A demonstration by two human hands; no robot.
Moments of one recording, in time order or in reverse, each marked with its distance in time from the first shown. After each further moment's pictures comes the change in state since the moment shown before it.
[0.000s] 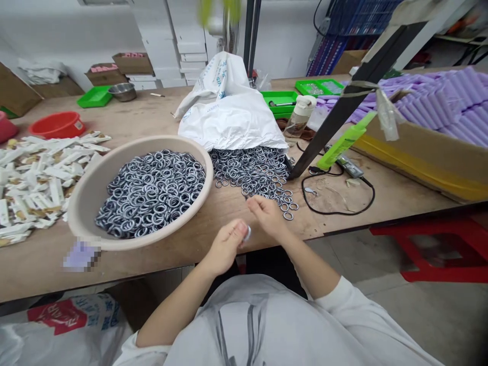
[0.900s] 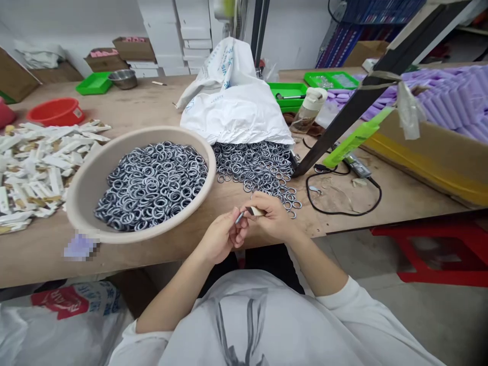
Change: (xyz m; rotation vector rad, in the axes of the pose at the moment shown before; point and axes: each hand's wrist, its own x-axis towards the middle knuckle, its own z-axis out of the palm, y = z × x) left_hand 0.009 0.014 -0.007 -0.285 0.013 -0.310; right_hand 0.006 -0.019 -0.019 0.186 -0.194 -0.303
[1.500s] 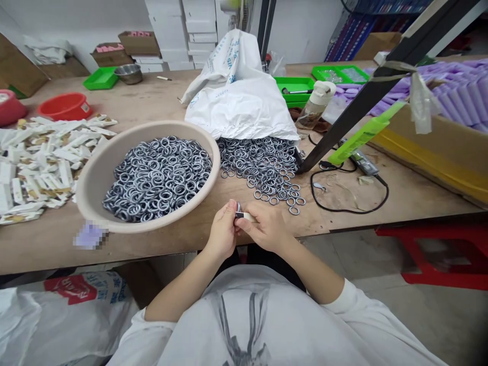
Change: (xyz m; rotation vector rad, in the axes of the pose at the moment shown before) left_hand 0.000 -0.007 0.017 -0.181 0.339 0.199; right_hand -0.018 -0.017 0.031 -0.395 -0.008 0.060
